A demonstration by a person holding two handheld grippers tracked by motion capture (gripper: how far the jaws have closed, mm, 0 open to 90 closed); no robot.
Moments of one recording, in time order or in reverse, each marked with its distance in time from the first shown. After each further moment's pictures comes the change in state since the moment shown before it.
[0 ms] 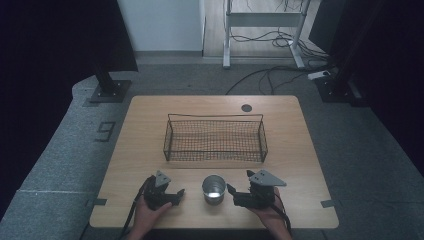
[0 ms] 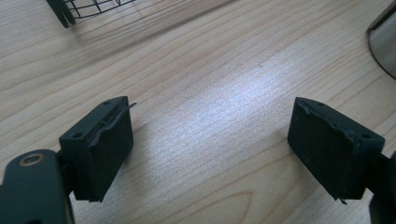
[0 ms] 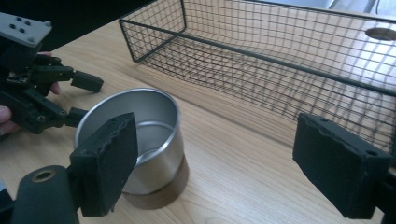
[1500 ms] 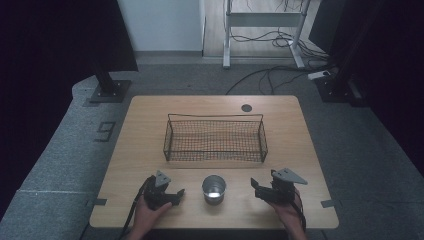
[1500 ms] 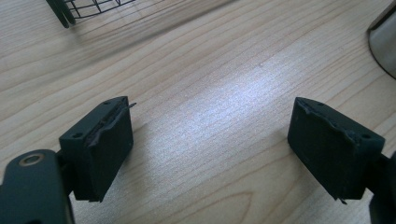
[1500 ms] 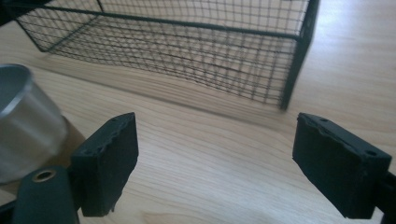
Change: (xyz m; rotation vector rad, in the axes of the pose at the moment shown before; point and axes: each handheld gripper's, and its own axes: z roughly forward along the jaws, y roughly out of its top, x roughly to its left) left arm 0.000 0.000 0.000 0.000 0.000 -0.001; right arm -0.063 -0.031 -0.010 0.025 -0.174 0.117
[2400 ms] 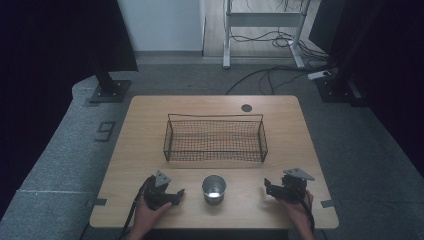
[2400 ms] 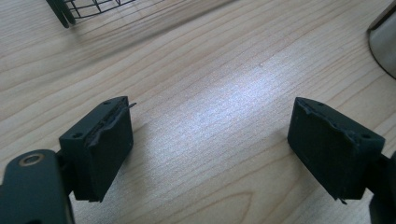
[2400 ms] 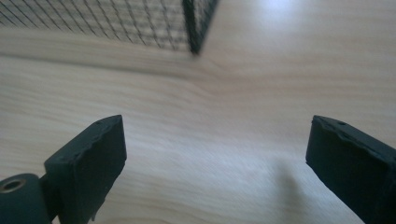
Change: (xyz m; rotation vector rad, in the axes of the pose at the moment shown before) left arm 0.000 0.000 0.000 0.000 0.000 0.000; right arm -0.049 -0.021 0.015 0.122 -0.163 0.086
